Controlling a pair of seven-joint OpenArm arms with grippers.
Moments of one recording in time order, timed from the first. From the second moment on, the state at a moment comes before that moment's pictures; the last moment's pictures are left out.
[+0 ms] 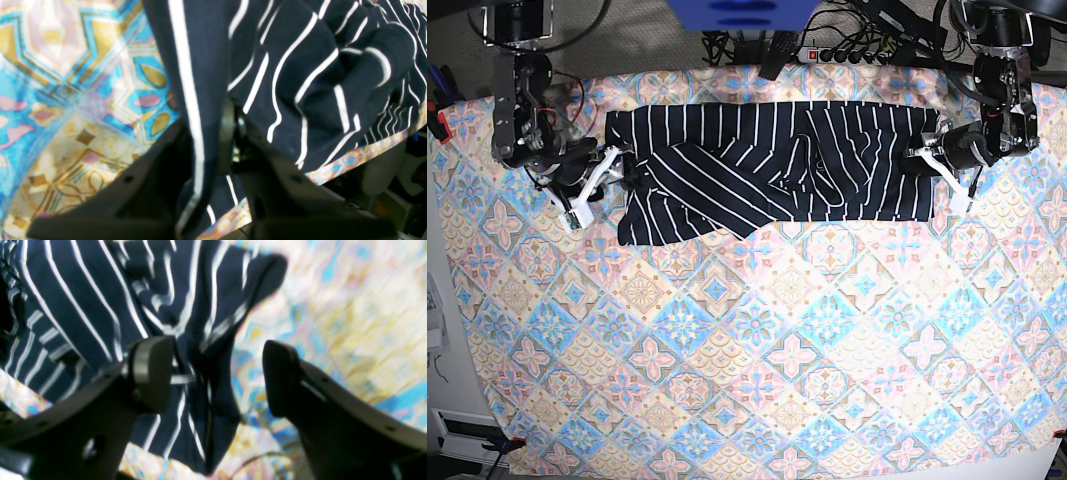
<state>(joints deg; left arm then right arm) 13.2 -23.4 -15.0 80.3 -49.8 -23.1 57.8 -12.7 20.0 5.2 89.2 30.7 25.9 -48.6</state>
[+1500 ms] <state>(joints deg) 13.0 -20.2 -15.1 80.3 -49.7 -23.1 57.3 -5.5 19.0 2.2 78.4 41.2 33.7 -50.2</state>
